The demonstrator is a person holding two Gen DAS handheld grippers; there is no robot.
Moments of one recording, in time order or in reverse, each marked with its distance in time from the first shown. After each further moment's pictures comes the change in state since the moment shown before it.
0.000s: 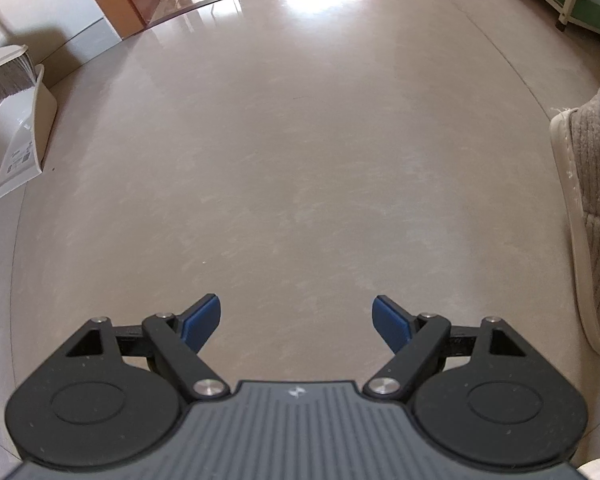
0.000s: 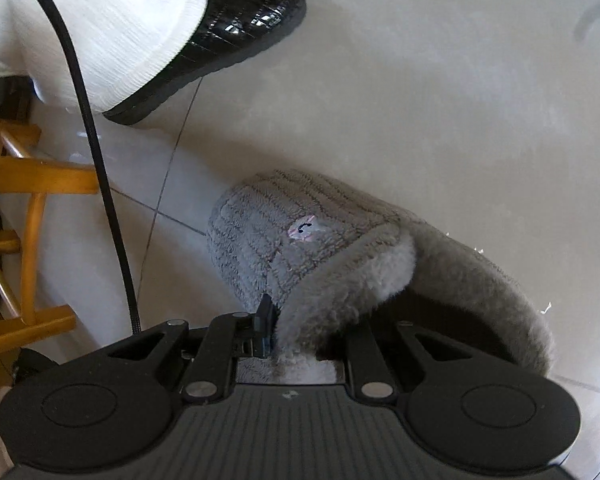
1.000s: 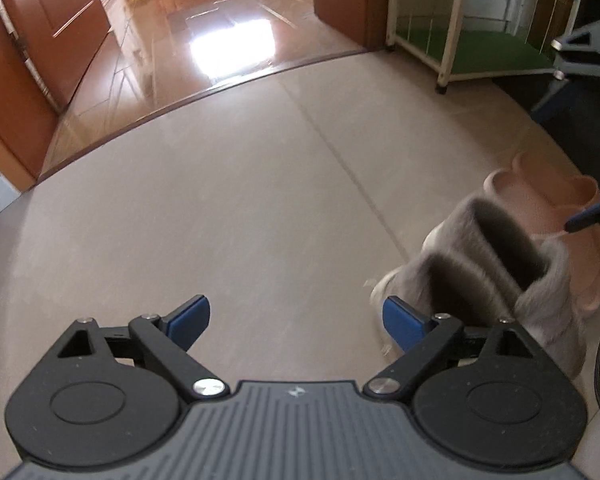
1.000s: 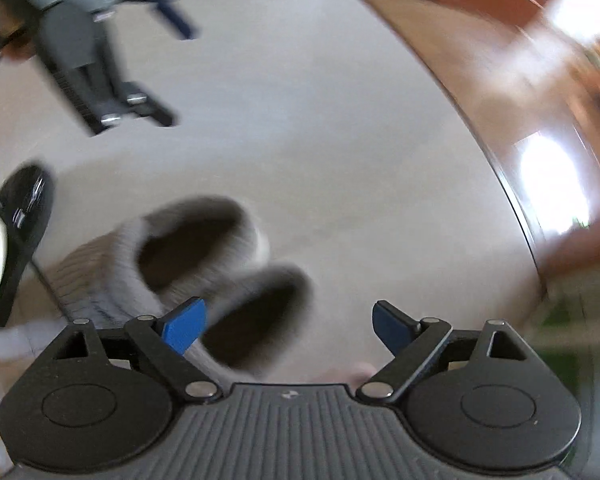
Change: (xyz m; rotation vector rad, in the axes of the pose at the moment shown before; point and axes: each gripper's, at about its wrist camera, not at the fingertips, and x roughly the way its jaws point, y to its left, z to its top) left arm -0.056 -0.139 0.119 0.171 -0.217 -0.168; right arm -0.094 -0.021 -0.164 0.708 -0.476 -0.460
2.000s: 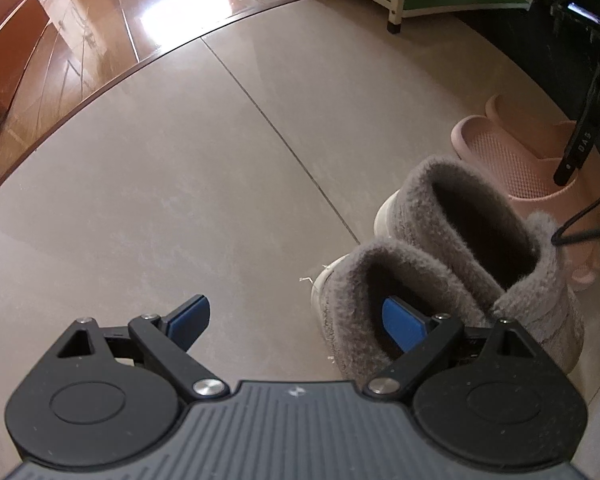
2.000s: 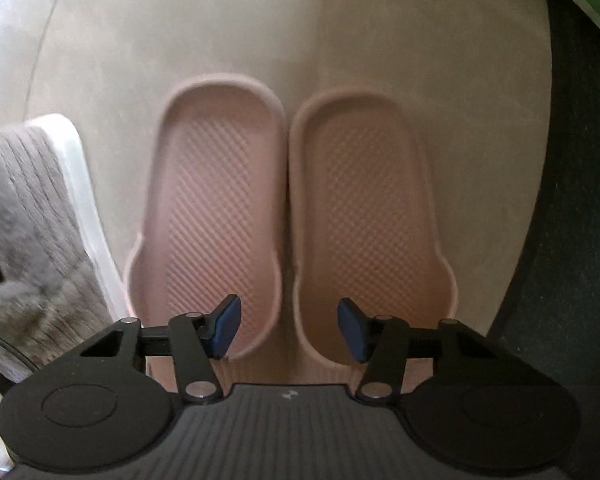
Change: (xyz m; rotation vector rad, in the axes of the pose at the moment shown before) left arm 0.048 -0.053 0.017 0.129 0.155 -0.045; right arm 0.129 -0.132 -0.135 0.649 0.521 0.212
